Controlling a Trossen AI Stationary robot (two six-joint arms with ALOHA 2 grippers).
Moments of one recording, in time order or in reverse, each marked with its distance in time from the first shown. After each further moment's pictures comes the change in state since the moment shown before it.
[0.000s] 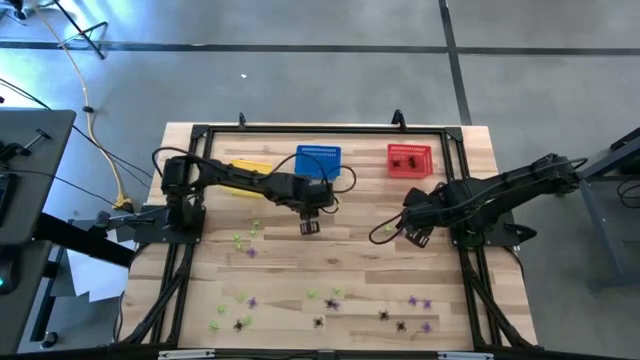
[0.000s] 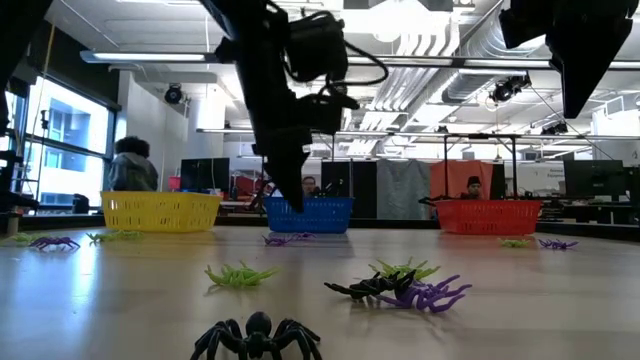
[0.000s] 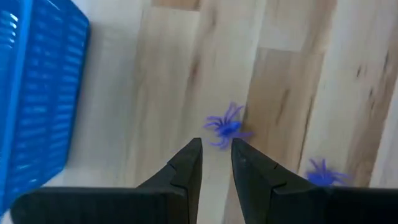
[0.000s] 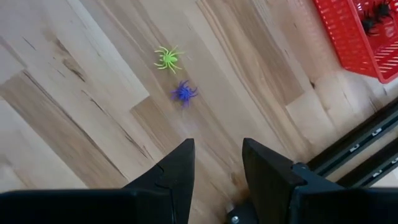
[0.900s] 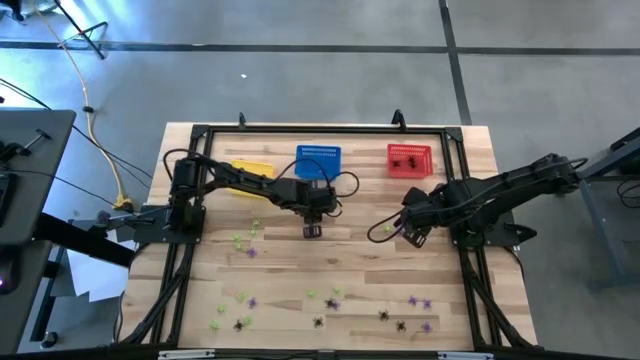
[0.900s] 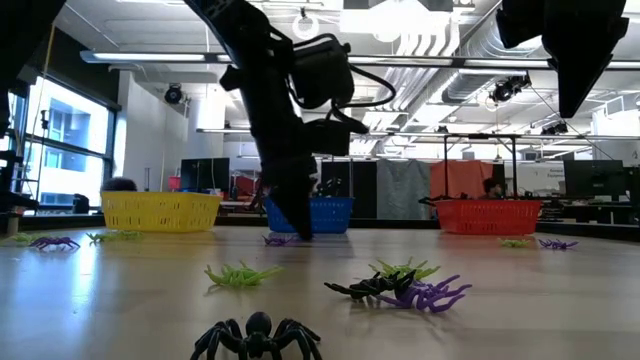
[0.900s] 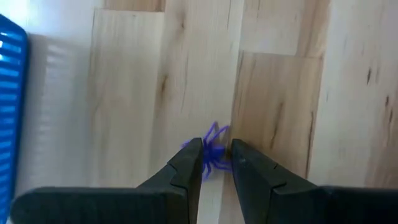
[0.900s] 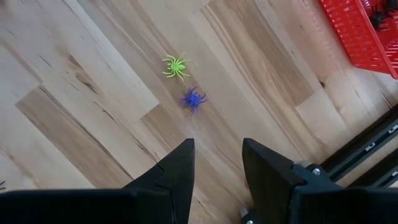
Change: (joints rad) left arm 0.008 0.088 -0.028 0.137 0.038 0.071; right arm 0.000 0.000 0.001 0.028 -0.004 0.047
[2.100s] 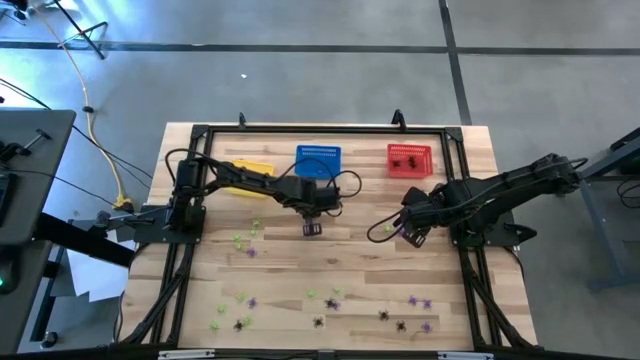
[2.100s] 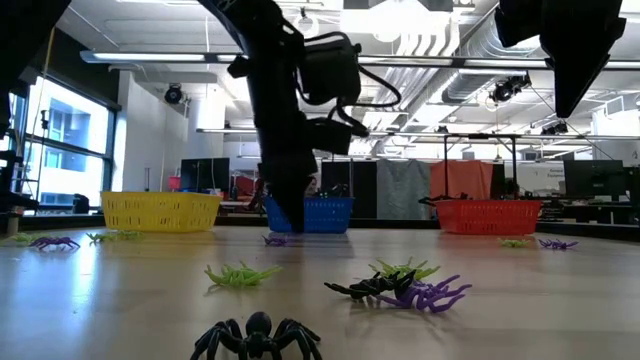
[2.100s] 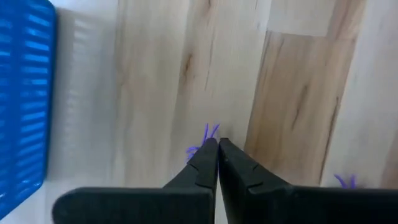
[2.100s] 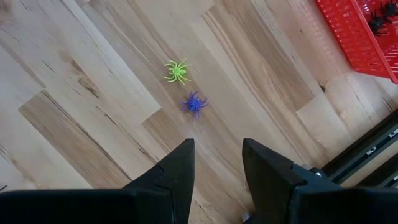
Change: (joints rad) left arm -0.007 0.015 0.109 -0.198 -0.069 -0.044; right arm 0.000 0.000 0.000 0.011 0.012 -0.001
